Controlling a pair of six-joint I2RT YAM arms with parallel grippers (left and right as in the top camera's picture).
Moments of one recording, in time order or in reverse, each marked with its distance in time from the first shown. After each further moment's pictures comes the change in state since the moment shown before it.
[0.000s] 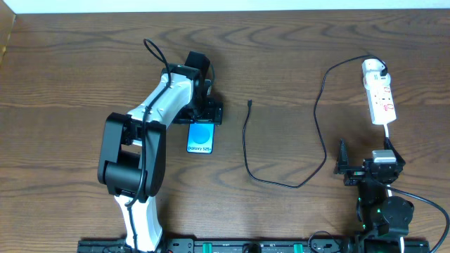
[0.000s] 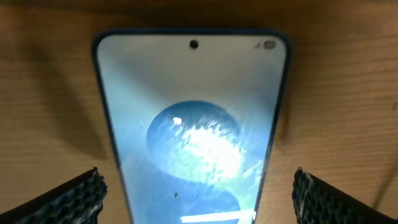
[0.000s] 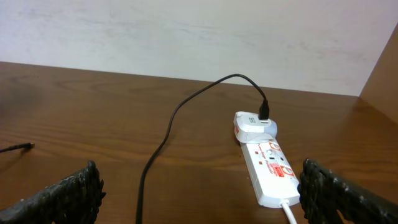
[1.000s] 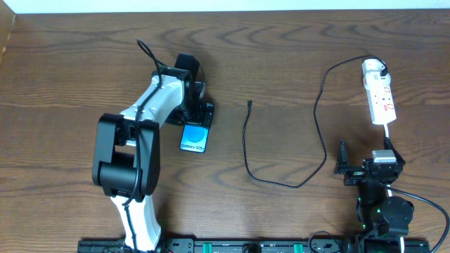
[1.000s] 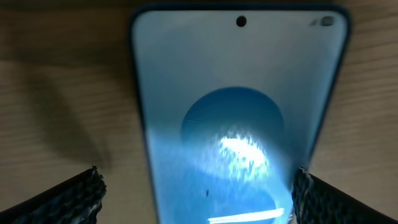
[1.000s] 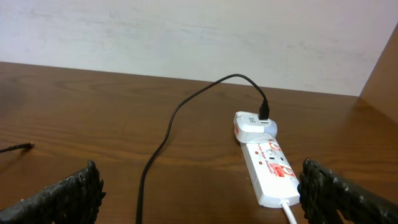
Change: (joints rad) left arm 0.054 -0.007 -0.042 0.017 -0.053 0.172; right arm 0.000 0.000 0.000 0.000 0.000 0.000
